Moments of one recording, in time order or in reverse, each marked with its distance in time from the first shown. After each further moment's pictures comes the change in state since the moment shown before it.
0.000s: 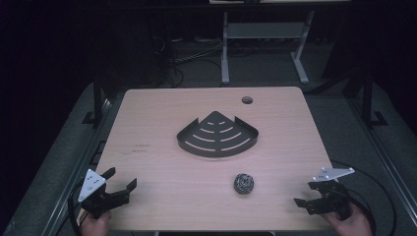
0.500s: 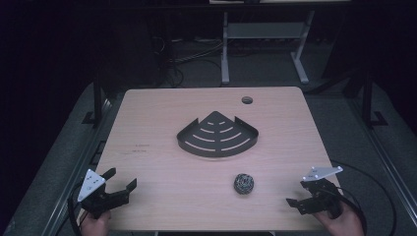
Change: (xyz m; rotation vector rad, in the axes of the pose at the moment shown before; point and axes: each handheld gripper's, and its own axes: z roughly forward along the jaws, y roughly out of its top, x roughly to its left) left arm 0.002 -0.002 0.000 -0.005 -0.010 -0.016; right arm 0.016 0.014 0.011 0.012 0.004 -0.042
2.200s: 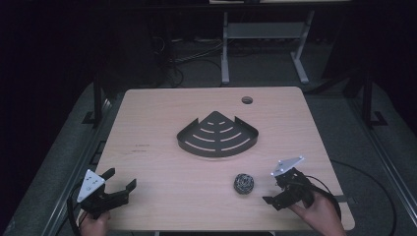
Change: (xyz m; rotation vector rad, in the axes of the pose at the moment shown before) left arm 0.000 0.000 -0.002 -0.003 0.004 0.011; right arm 0.044 0.064 0.023 0.086 0.066 -0.196
